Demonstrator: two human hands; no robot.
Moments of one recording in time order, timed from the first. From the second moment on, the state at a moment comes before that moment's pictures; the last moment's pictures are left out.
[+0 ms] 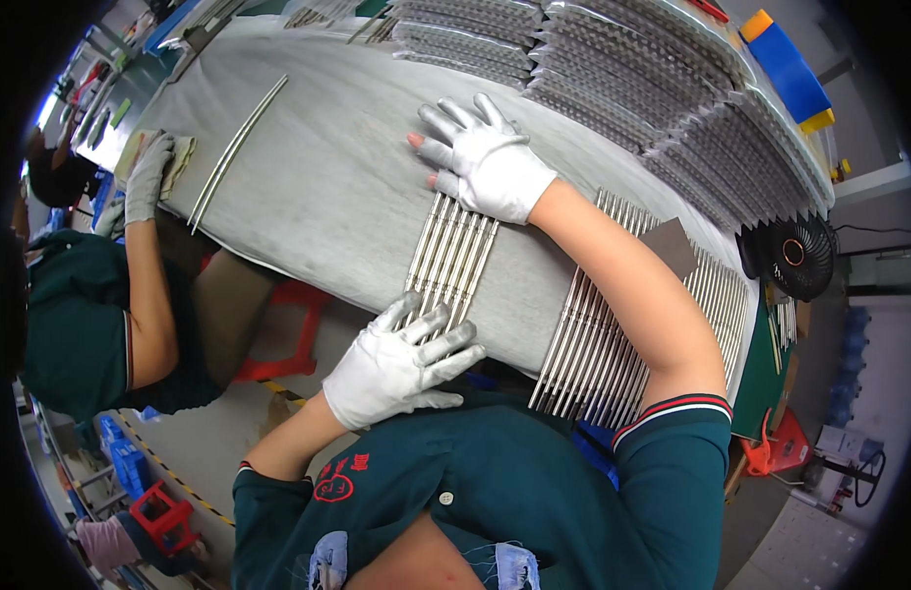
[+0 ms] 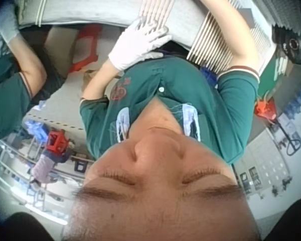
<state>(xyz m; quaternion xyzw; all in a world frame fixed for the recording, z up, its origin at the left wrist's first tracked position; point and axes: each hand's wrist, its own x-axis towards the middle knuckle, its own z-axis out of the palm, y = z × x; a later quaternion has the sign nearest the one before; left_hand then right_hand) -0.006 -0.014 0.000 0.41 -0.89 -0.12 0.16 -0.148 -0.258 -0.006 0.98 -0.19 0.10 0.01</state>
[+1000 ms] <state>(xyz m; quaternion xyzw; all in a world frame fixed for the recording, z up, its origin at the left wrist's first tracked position) 0.003 -0.009 -0.008 0.44 -0.87 -0.10 0.18 -0.141 -0.260 -0.018 0.97 -0.18 0.13 0.03</state>
